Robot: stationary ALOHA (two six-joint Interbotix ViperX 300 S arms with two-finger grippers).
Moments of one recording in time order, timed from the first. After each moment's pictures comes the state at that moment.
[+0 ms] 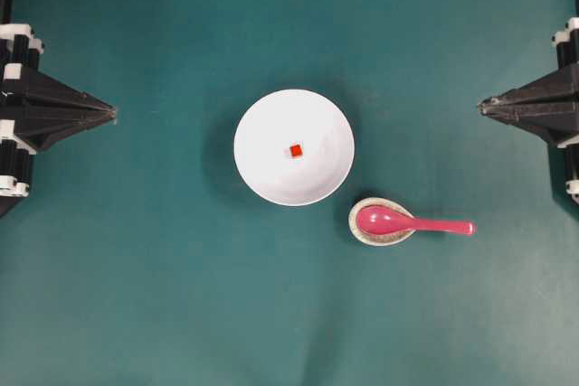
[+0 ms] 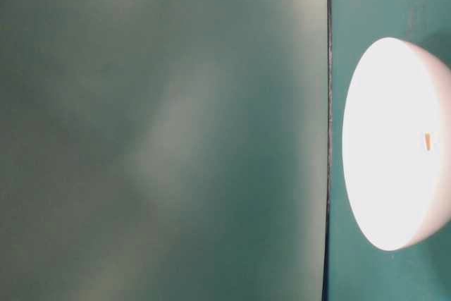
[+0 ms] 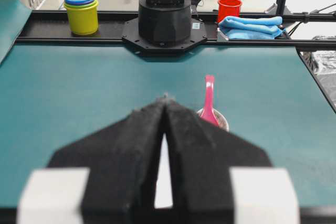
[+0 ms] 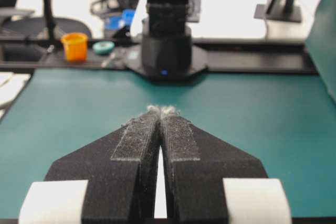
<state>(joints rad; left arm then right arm) 0.00 -0.97 1.19 0.00 -0.29 0.00 0.00 -0.96 1.17 0.00 -0.29 0.00</state>
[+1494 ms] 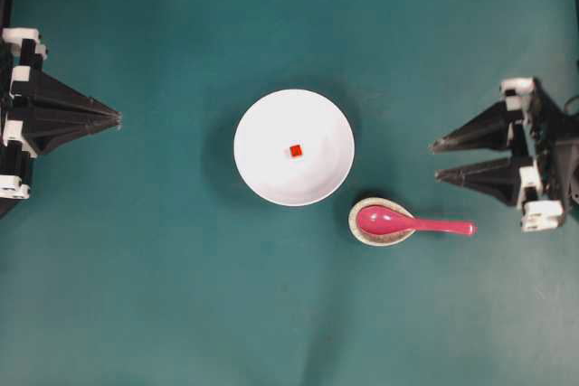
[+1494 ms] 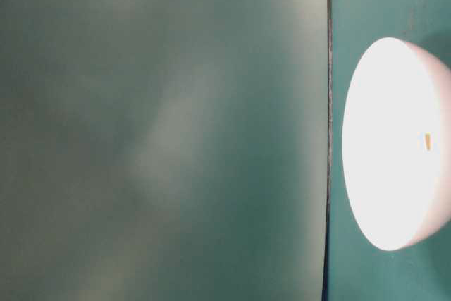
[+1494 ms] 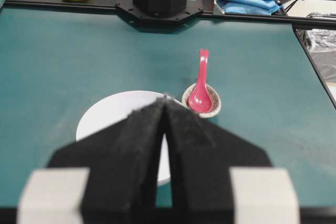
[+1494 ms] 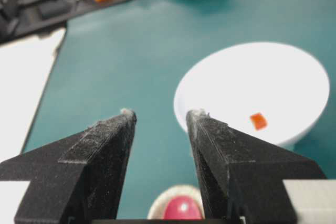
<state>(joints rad) 0.00 -0.96 1.16 0.01 -0.18 -0.06 0.20 -0.63 1.27 0.32 -0.56 0.11</state>
